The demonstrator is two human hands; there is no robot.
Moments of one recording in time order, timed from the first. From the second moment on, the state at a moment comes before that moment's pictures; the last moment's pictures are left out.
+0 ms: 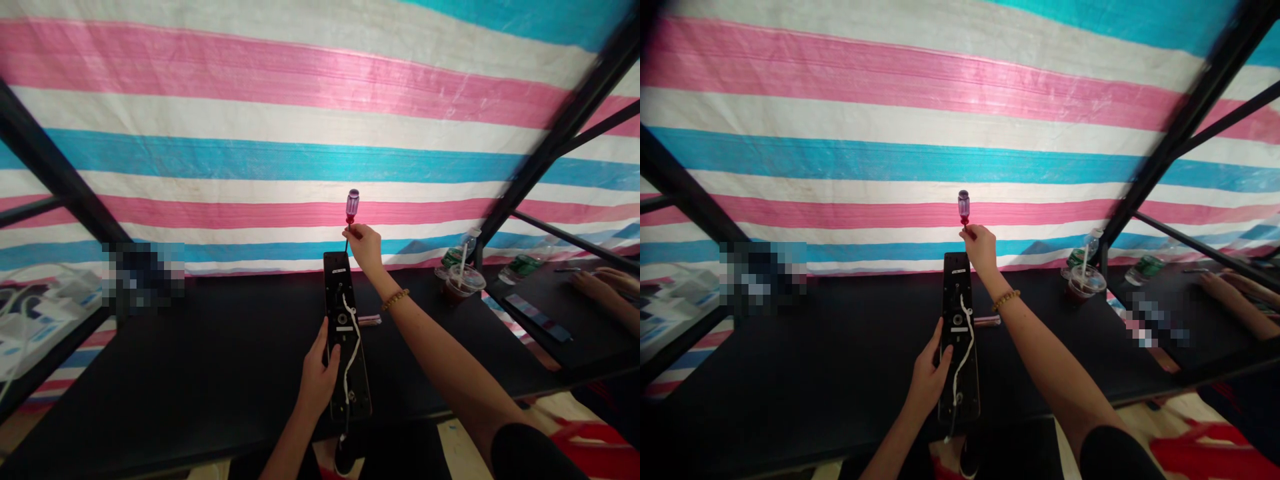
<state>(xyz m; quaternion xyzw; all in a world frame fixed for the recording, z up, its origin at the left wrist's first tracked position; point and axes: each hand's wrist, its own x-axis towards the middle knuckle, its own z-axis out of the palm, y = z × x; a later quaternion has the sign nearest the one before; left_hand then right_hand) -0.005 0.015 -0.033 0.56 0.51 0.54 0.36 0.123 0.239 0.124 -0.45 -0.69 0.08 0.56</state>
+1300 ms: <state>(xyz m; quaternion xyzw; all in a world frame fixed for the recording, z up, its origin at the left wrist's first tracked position) -0.006 0.015 -0.034 0.55 0.53 0.52 0.38 0.141 0.225 0.096 -0.40 -0.63 0.17 0.64</state>
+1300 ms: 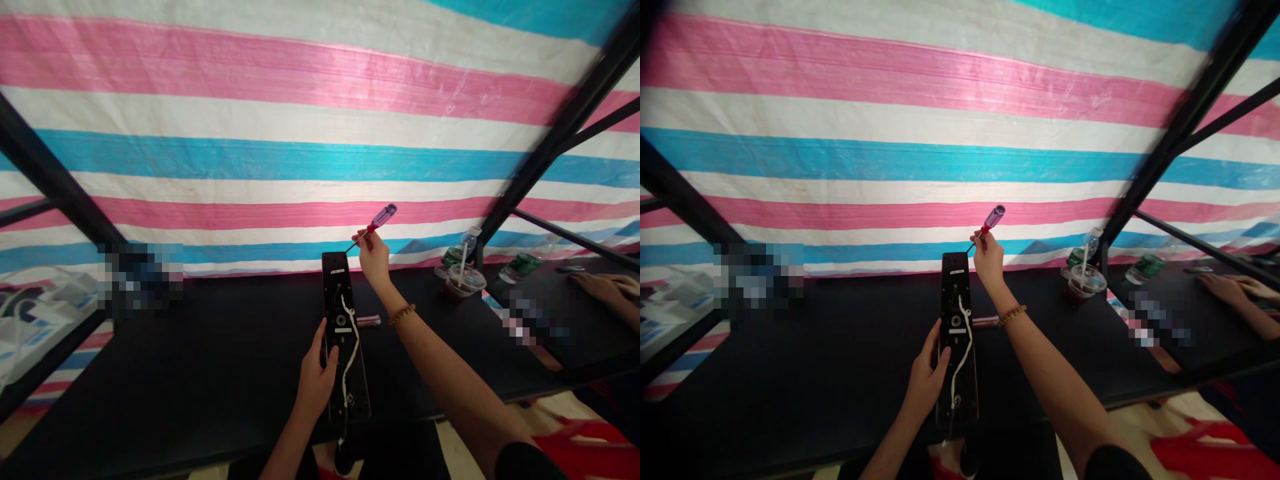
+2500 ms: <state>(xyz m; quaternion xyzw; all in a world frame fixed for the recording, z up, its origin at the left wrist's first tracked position) -0.006 0.016 -0.032 0.55 0.53 0.53 0.38 0.136 0.214 0.106 -0.37 -0.64 0.19 0.65</state>
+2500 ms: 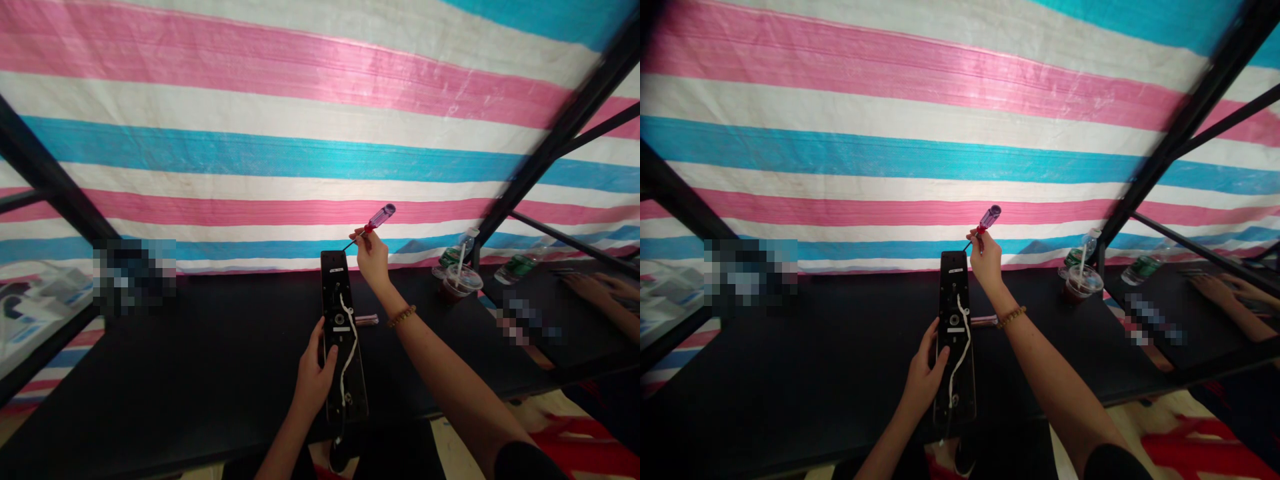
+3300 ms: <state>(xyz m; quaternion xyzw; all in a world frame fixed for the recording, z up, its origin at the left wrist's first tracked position) -0.052 -0.027 0.005 0.47 0.63 0.54 0.31 0.160 0.013 0.013 -0.45 -0.24 0.51 0.69</state>
